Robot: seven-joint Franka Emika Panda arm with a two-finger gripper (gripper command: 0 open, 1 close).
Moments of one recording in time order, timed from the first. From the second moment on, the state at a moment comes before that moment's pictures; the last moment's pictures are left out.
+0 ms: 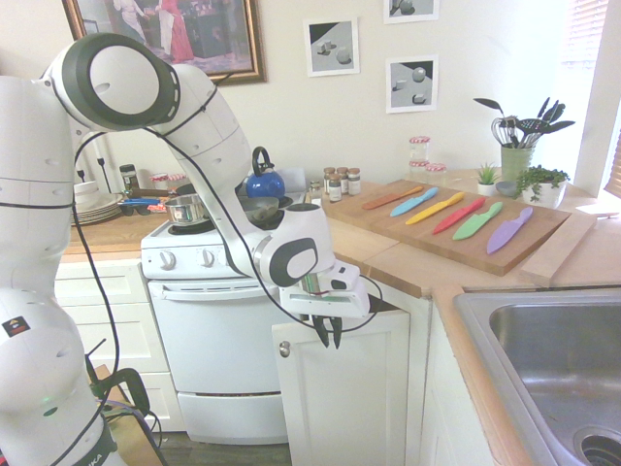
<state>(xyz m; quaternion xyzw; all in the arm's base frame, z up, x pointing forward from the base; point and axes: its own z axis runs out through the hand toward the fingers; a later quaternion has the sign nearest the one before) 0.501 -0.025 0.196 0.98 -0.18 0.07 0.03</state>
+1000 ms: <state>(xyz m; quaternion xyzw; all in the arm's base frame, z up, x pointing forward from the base) 0.520 0.014 0.194 0.98 -0.17 0.04 0.03</state>
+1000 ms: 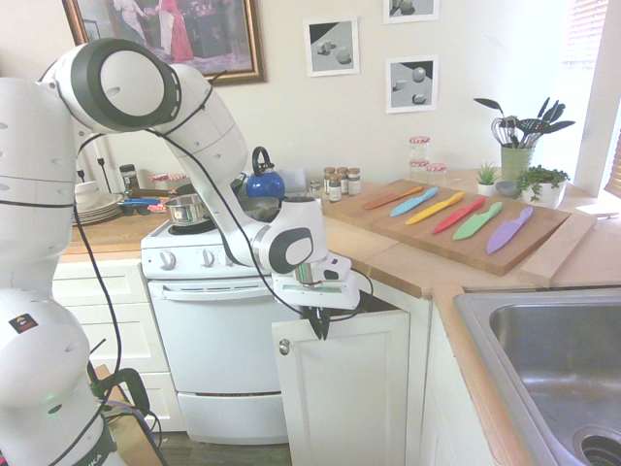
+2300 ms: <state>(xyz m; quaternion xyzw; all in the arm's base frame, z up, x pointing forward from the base) 0.653 0.088 0.225 0.98 -0.19 0.02 -0.01</state>
